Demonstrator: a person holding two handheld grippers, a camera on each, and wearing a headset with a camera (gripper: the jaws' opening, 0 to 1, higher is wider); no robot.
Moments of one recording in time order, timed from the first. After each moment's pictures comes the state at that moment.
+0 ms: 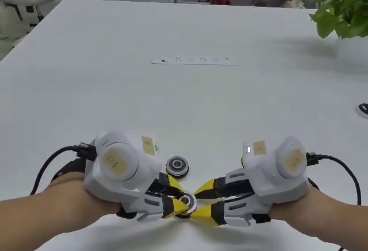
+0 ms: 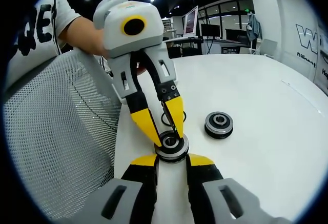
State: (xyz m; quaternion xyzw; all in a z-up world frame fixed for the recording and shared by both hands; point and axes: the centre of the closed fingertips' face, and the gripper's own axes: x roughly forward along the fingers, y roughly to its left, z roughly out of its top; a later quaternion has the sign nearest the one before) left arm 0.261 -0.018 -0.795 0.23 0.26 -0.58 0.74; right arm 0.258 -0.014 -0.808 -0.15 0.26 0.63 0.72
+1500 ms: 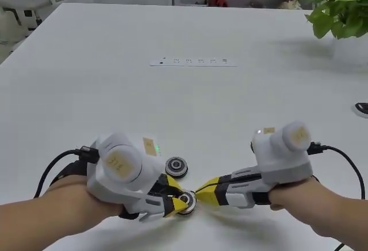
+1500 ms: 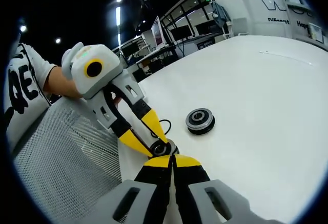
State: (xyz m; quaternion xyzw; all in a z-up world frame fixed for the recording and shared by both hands) left arm 0.264 -0.017 -0.795 0.23 0.27 -0.56 0.75; right arm 0.275 -0.023 -0.796 0.01 0.33 0.57 0.75
